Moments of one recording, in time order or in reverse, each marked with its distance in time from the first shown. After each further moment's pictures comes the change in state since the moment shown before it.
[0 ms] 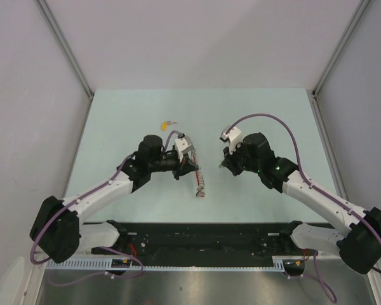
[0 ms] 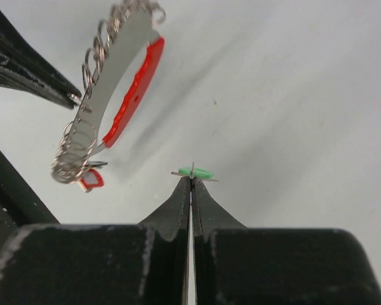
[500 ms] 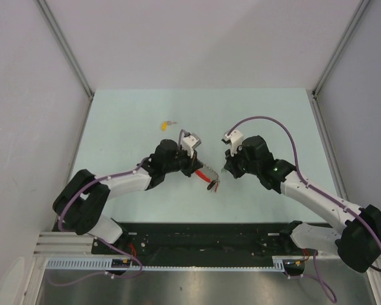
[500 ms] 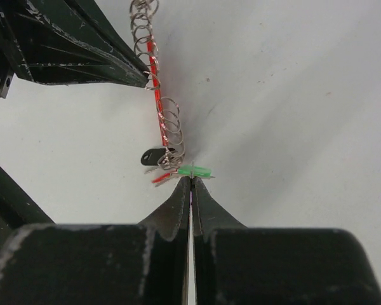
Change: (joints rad) left arm -0.061 0.304 -0.031 0.293 -0.306 -0.223; right arm -0.031 0.017 -0.068 0.014 0.031 0.068
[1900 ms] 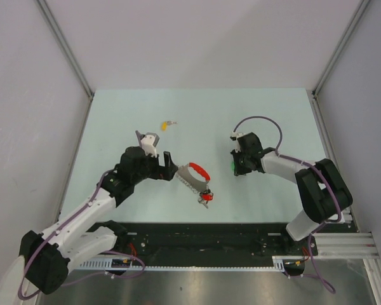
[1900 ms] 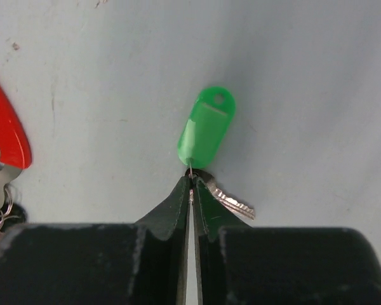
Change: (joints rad) left arm 0.153 -0.574 -0.084 -0.539 -0.302 -0.223; right arm -0.190 0.436 0.031 0.035 0.068 0.173
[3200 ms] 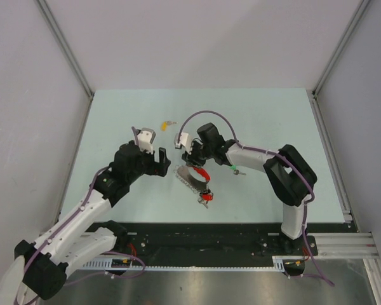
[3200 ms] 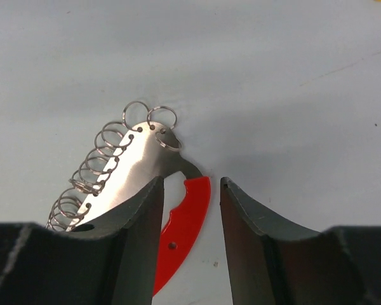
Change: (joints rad) left arm 0.000 -0.064 0.065 -0.086 -0.106 0.121; right arm 0.269 0.305 0.370 0.219 -0.348 -0.689
